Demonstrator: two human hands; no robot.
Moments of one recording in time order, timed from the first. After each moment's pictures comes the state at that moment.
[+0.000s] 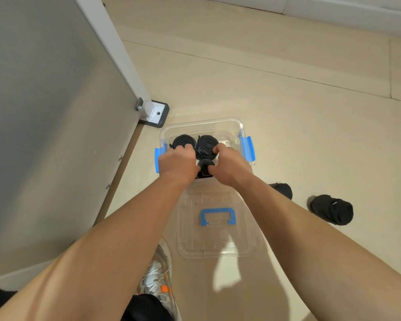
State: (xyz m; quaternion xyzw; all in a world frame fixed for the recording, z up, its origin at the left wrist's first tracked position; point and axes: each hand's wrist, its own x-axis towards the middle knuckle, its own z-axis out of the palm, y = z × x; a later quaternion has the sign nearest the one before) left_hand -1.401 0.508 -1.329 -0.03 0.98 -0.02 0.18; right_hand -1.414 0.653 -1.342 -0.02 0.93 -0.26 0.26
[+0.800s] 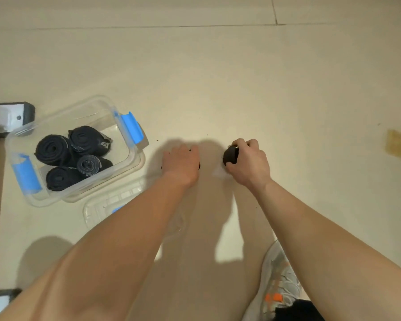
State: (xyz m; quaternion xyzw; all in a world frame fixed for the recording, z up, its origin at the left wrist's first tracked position) left_hand -1.375 0.758 -1.409 0.20 0.94 -0.04 0.29; right_hand -1.318 0.929 -1.403 0.24 0.92 -0.23 0.20
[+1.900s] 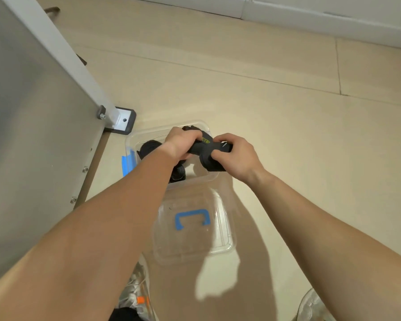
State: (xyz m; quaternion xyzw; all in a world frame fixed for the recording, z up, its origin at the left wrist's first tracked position) left_hand -1.468 0.574 -1.309 -0.29 0.70 0.60 0.26; right_hand -1.413 0.736 -1.284 0.11 0.86 -0.46 0.17
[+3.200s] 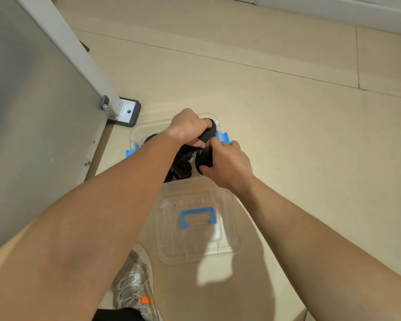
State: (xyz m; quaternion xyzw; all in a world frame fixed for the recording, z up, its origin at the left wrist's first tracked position) left_hand -1.497 0.567 -1.314 -0.17 0.84 0.43 0.28; right_hand -1.407 0.696 -1.324 -0.07 0.97 -0.17 0.17
